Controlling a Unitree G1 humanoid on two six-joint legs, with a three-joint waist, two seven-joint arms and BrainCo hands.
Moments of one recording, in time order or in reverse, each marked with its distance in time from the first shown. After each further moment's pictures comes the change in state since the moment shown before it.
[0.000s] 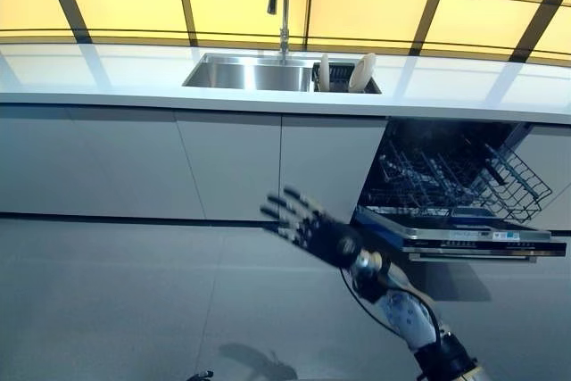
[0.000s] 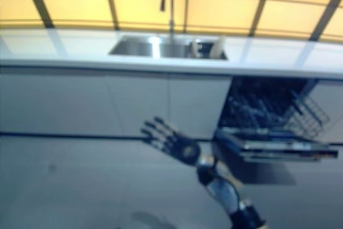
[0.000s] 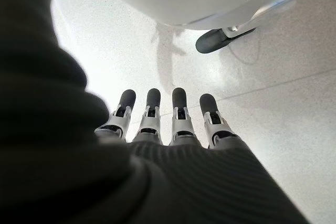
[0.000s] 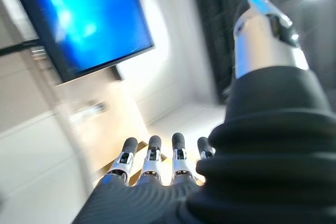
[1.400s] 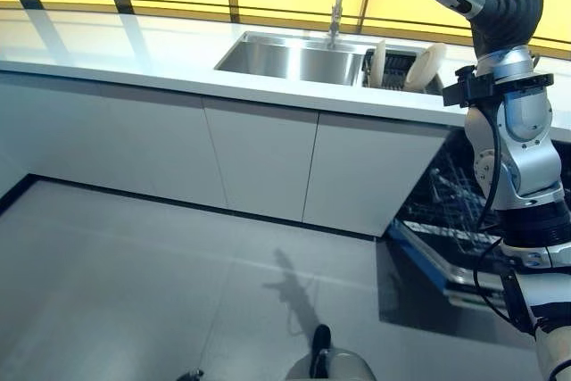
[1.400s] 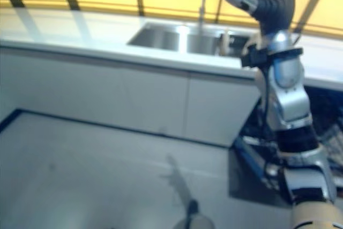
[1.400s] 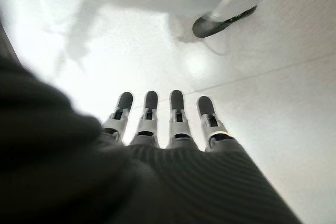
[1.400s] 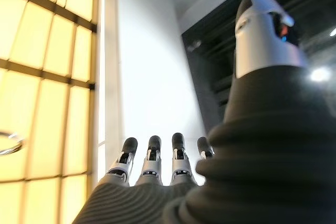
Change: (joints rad) left arm 0.048 0.033 0.018 0.149 0.147 -0.175 0.021; right arm -0.592 -0.500 -0.188 0.090 -0.502 -0.232 -0.863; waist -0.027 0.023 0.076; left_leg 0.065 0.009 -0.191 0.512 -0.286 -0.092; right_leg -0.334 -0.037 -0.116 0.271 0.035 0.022
